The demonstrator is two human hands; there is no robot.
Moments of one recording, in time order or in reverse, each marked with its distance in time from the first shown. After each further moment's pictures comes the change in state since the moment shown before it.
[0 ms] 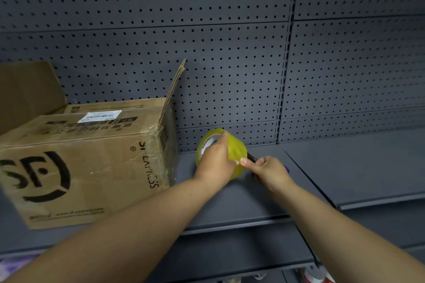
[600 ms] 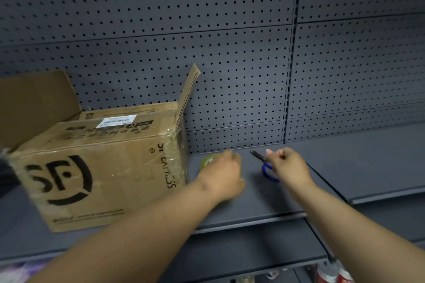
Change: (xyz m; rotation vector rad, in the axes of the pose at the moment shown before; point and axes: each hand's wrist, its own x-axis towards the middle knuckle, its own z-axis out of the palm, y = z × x) left_hand -0.023 -0.021 -0.018 0.531 -0.270 0.236; right_hand -0.022 -0.018 -0.002 -0.074 0.250 -0.075
